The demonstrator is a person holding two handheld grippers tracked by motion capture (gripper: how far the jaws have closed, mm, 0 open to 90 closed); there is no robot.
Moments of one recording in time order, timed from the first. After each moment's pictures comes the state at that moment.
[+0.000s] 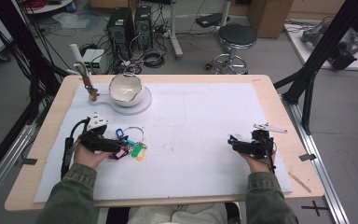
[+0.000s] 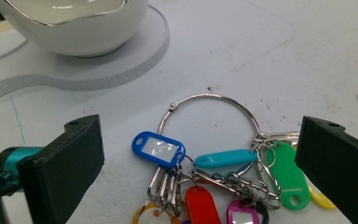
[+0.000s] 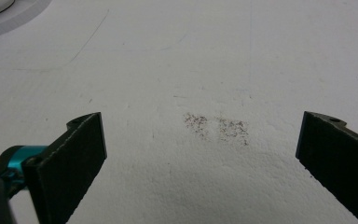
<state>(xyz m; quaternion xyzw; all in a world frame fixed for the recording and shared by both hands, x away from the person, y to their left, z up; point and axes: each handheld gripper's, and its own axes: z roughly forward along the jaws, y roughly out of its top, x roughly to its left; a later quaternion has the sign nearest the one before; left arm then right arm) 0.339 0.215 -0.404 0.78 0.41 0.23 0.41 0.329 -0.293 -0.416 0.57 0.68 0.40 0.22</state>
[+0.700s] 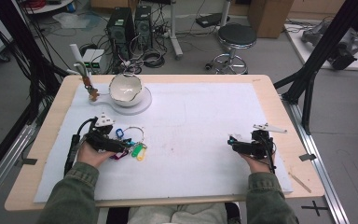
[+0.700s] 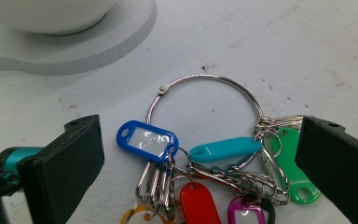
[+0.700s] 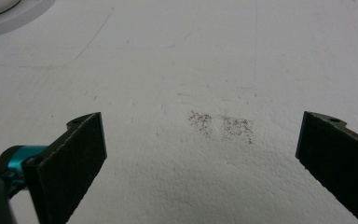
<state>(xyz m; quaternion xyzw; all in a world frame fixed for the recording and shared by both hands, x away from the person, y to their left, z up) 0.351 0.208 -0.414 0.81 0.41 0.20 0.38 0.329 -0.293 -0.416 0.56 0.69 0.41 0.21</state>
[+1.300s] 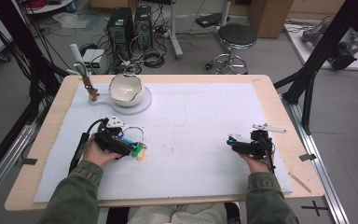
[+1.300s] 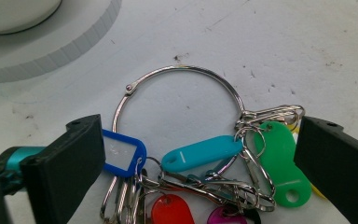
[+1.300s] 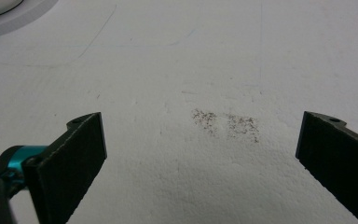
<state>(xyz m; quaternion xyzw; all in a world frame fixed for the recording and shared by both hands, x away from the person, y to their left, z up) 0.358 0.189 -0.422 0.84 0.37 0.17 0.35 0.331 -0.293 -0.419 0.56 0.69 0.41 0.21</state>
